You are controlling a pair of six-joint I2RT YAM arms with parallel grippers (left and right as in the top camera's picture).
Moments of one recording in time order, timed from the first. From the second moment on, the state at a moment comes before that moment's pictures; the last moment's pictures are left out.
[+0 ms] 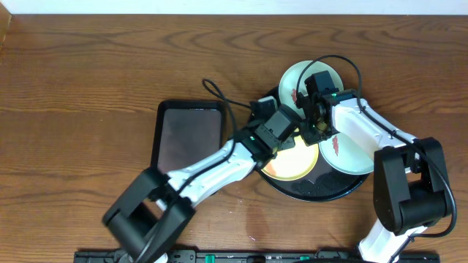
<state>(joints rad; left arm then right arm) -0.84 1.82 1.13 -0.26 -0.12 -1.02 0.28 1.89 1.18 -0.75 0.01 -0.08</state>
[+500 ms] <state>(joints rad) -0.84 1.93 1.13 -0.30 -0.04 -1.04 0.28 1.89 1.18 -0.75 0.01 -0.08</state>
